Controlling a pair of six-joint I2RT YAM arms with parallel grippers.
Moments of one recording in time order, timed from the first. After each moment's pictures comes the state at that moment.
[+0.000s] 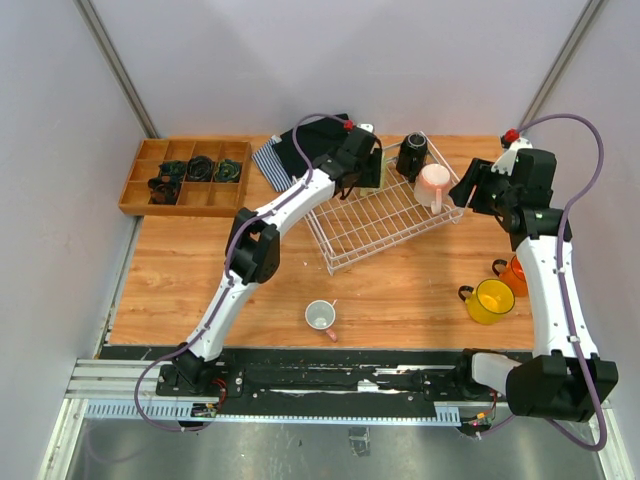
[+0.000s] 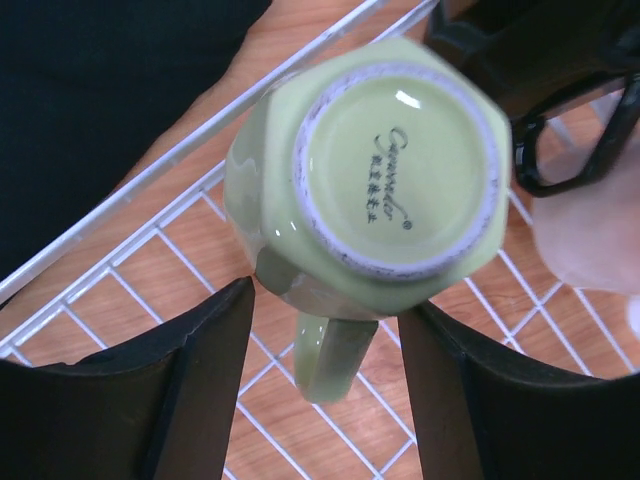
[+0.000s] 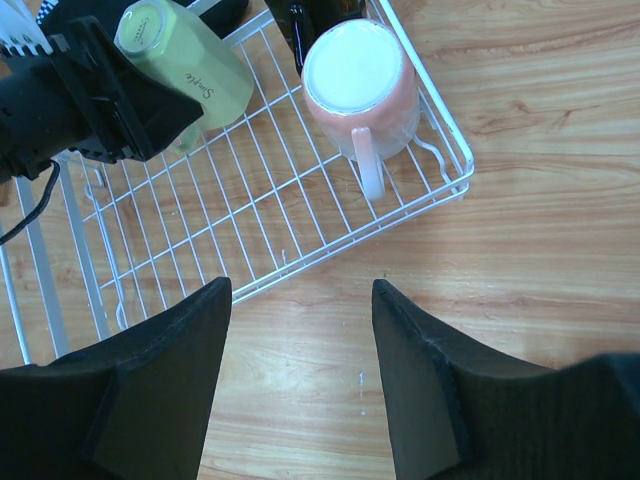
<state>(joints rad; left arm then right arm) -0.67 2.49 2.36 -0.52 -0.21 -0.42 -0.08 1.17 1.21 -0.58 -0.25 0.20</state>
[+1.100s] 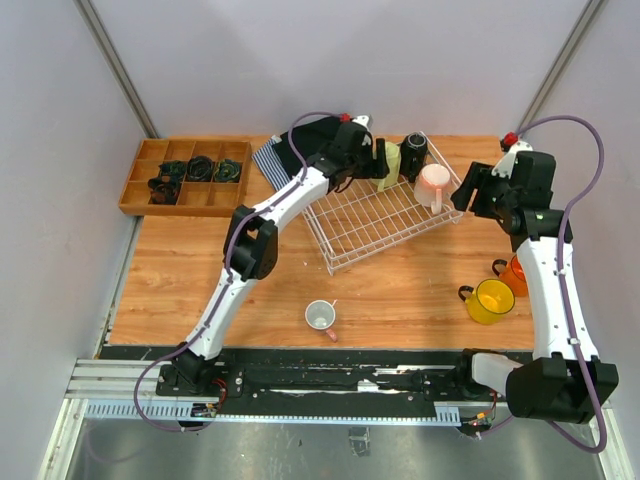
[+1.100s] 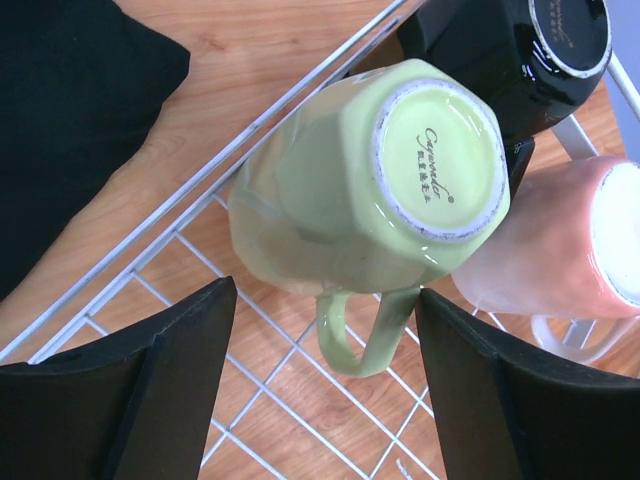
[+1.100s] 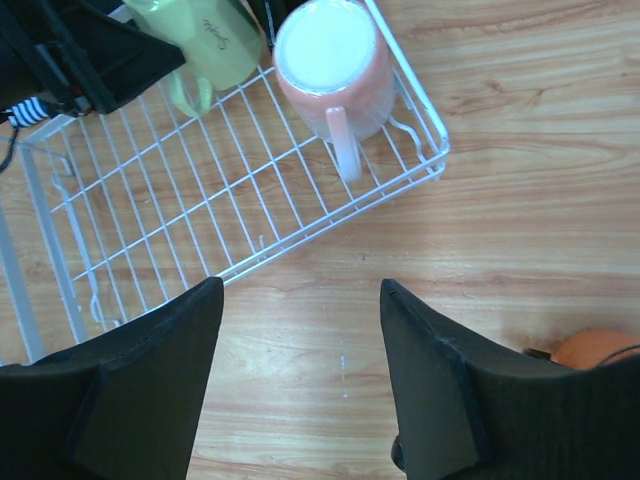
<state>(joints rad) -0.62 2.53 2.39 -0.34 0.02 -0.47 -0.08 1.16 1.21 -0.62 -0.22 0.17</state>
